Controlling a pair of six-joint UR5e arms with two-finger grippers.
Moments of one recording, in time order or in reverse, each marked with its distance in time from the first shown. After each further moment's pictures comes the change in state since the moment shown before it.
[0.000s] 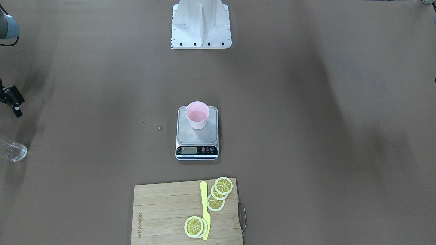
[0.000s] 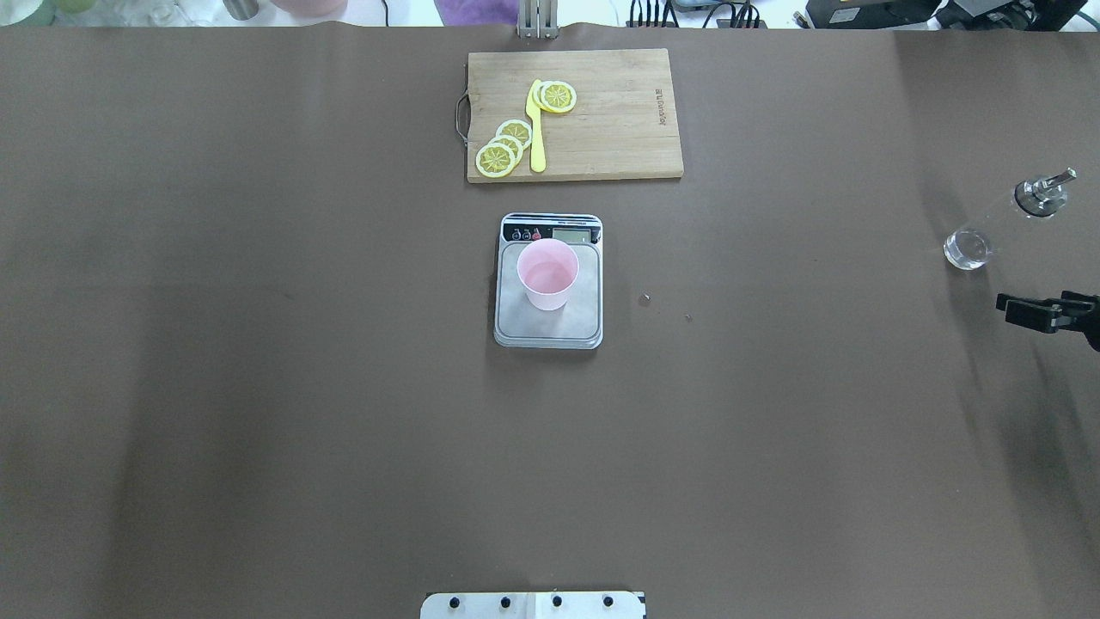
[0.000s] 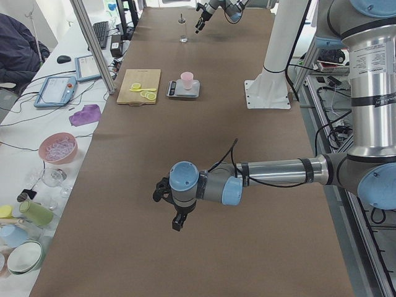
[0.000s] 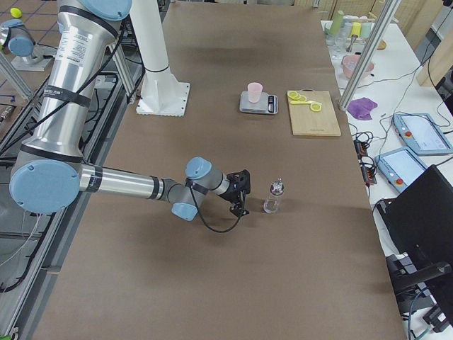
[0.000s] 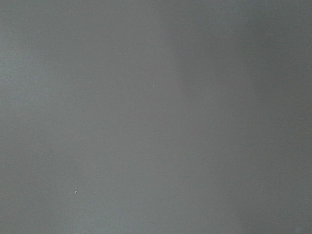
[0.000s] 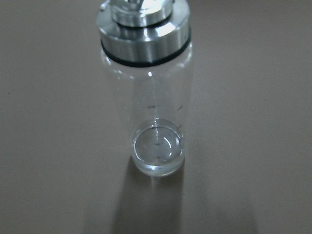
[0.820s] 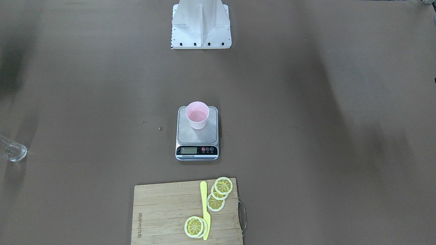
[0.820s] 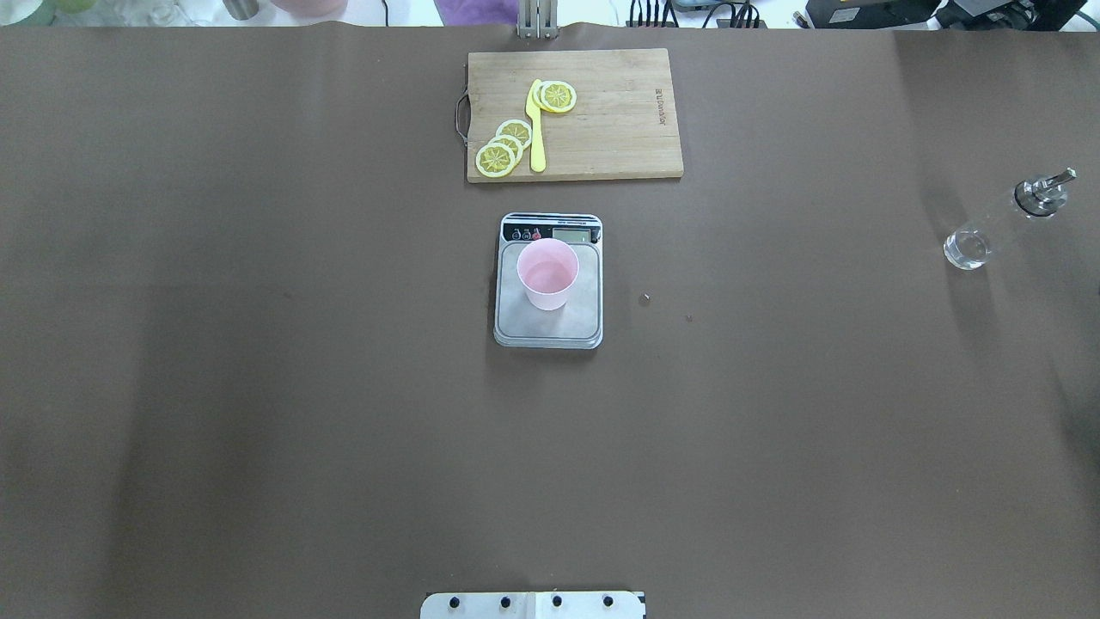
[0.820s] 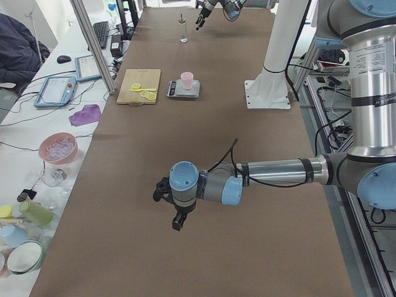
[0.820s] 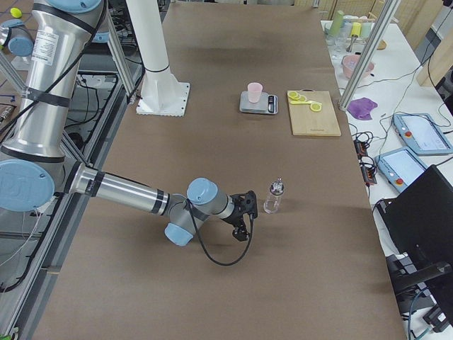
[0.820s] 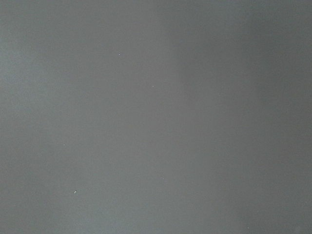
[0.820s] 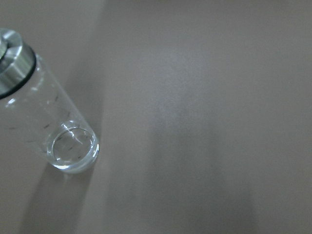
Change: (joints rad) left arm 0.002 -0.001 0.000 0.000 -0.001 -0.001; right arm 0.389 0.036 -0.125 -0.011 0.400 -0.259
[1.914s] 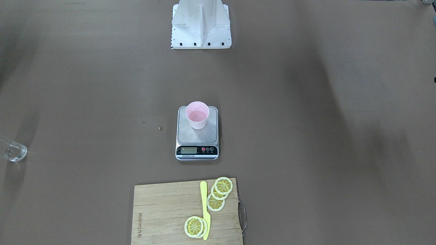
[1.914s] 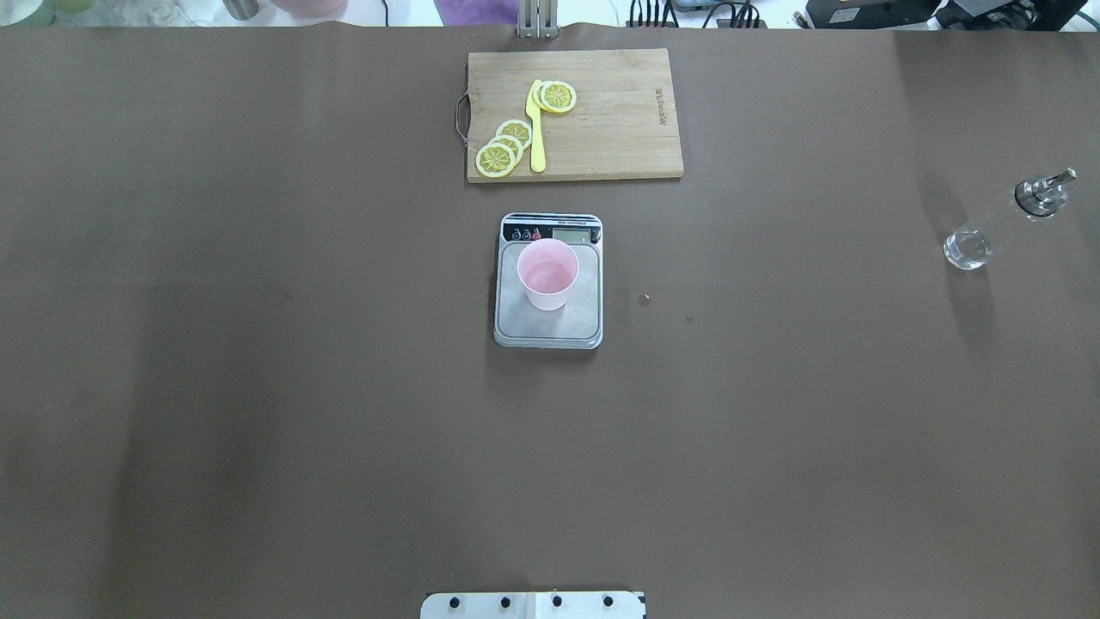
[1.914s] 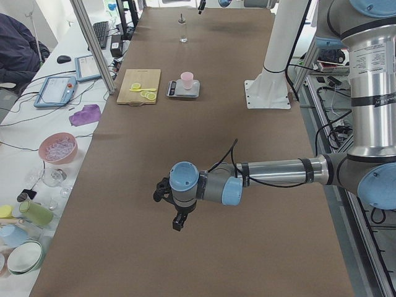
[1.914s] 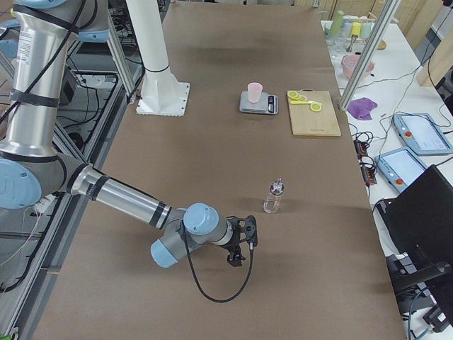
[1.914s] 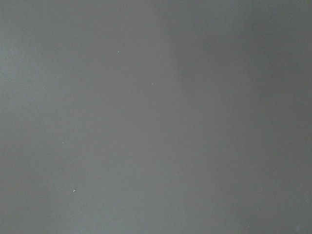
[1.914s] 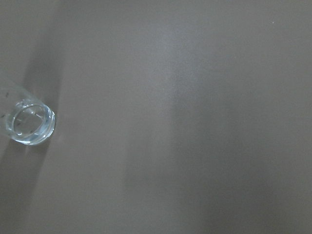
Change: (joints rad) left arm 0.003 0.002 0.002 0.000 0.000 0.001; right arm 0.270 0.050 -0.067 -0.232 0.303 -0.296
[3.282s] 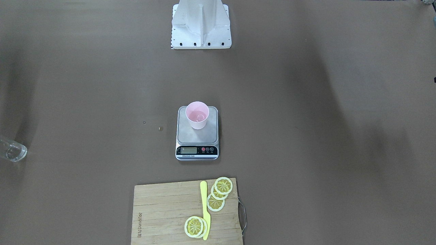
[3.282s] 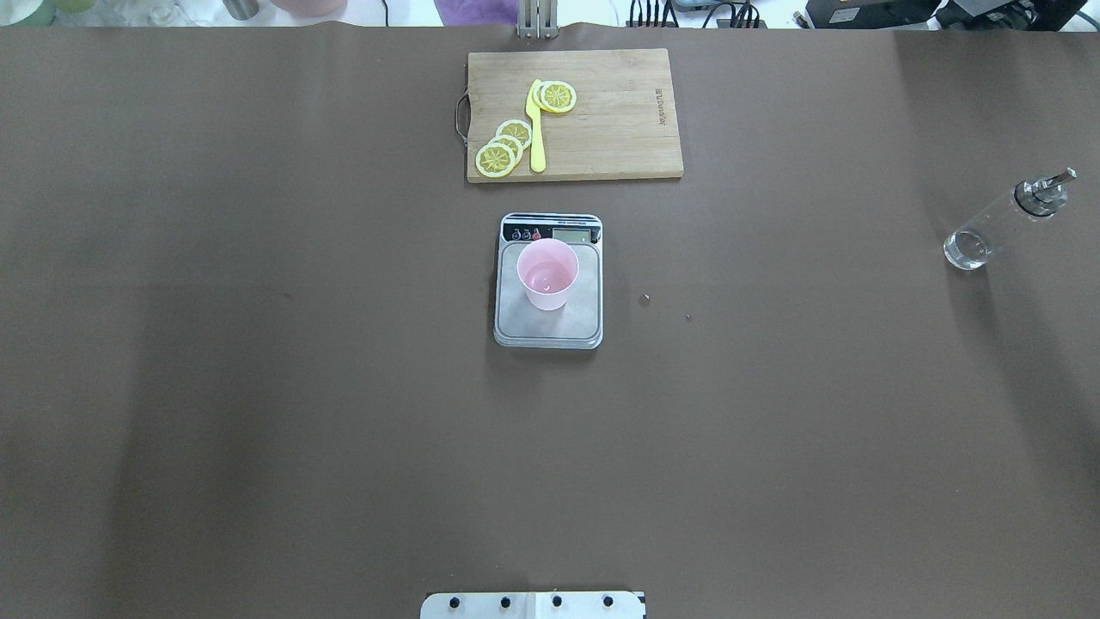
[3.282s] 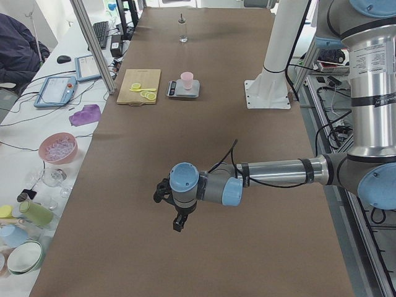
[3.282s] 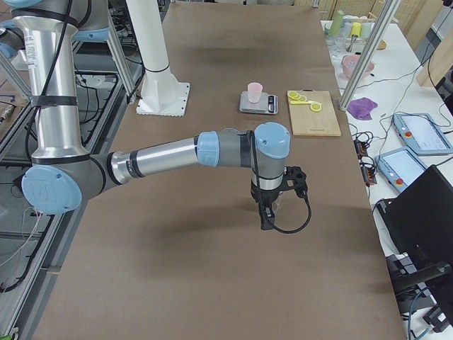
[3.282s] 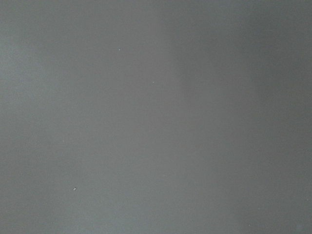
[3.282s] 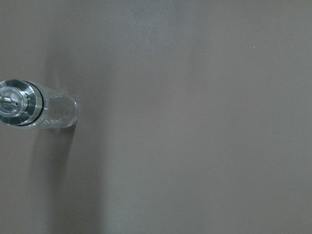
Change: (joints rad) left arm 0.000 0.001 0.006 0.000 0.001 0.000; right arm 0.120 0.262 0.428 -1.333 -0.107 -0.626
